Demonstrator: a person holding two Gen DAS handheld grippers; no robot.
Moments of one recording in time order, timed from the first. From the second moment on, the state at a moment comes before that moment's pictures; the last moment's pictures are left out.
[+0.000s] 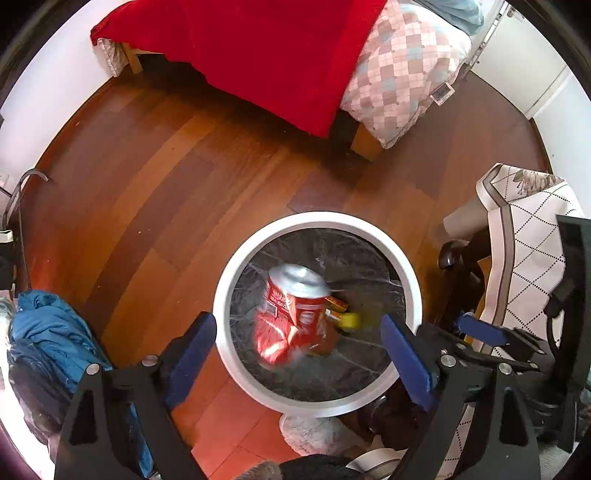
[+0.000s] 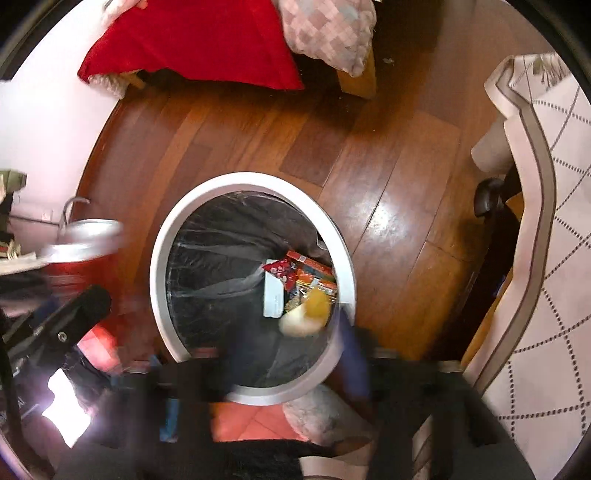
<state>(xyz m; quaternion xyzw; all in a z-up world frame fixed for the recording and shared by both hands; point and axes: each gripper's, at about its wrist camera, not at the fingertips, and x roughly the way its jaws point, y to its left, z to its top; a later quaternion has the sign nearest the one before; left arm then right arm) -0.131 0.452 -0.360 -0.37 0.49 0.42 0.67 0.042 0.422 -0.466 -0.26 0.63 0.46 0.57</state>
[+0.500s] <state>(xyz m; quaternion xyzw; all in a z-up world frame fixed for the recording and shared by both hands) -0.170 0.428 -0.321 -0.36 0.47 0.45 0.67 0.025 0.391 -0.401 -0.32 0.55 0.48 0.60</state>
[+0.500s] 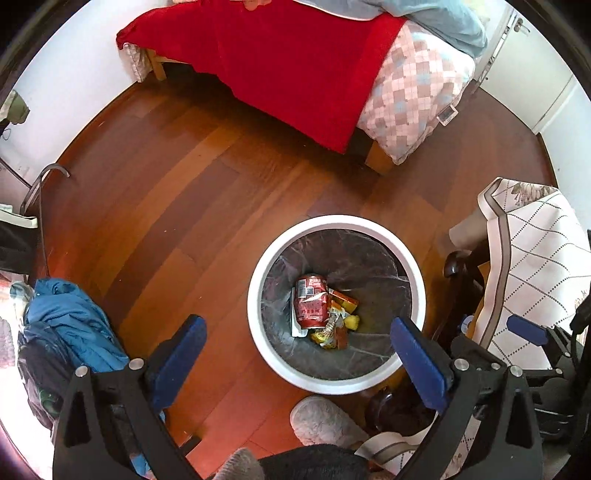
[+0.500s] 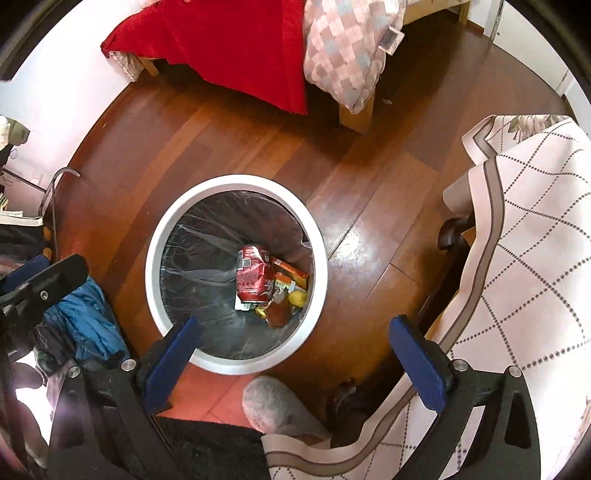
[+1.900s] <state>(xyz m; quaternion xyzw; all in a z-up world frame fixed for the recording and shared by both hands) 0.030 0.211 -0.193 -0.25 0.46 0.40 0.75 0.183 0.110 -0.146 -0.20 0.51 0.43 0.72</state>
